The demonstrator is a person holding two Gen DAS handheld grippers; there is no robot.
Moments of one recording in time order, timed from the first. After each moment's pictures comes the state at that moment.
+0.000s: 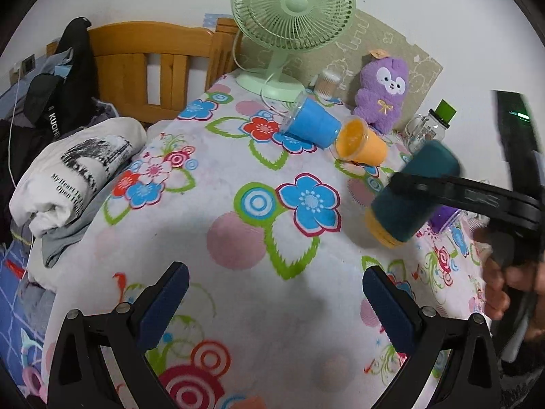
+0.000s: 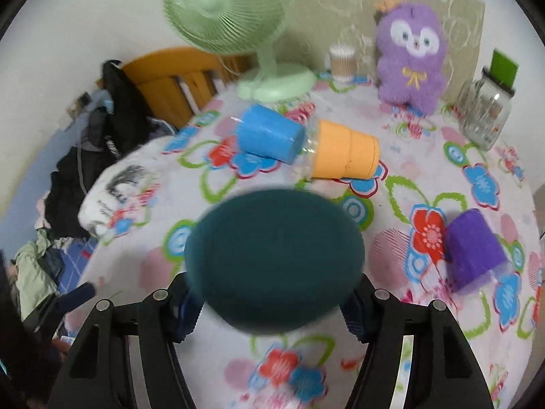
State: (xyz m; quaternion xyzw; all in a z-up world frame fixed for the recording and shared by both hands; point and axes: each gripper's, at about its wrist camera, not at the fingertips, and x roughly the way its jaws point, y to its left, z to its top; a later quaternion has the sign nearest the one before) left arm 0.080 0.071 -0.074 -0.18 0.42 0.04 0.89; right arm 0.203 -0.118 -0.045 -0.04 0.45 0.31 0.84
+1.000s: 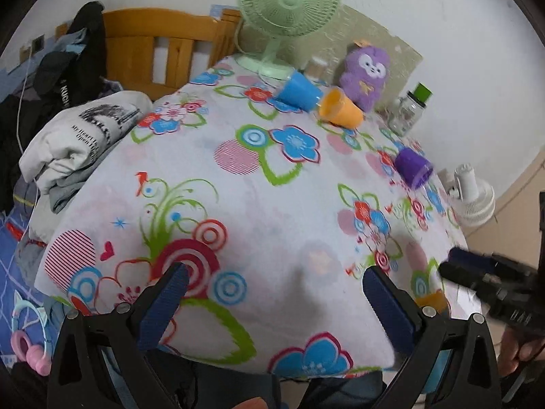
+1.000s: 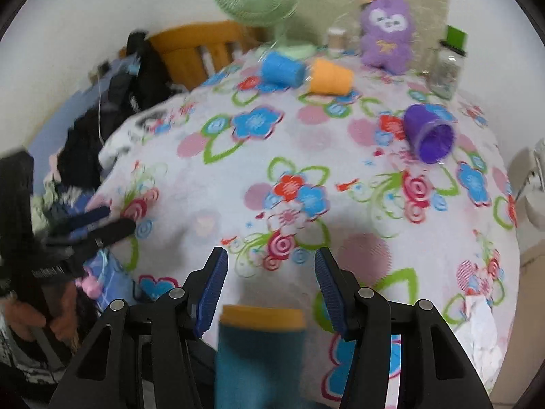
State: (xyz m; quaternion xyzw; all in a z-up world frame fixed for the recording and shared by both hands) left arm -0.013 0.040 -0.080 -0.19 0.43 0.02 0.88; right arm 0.055 -0.211 -0.055 -0.06 0.45 0.30 0.84
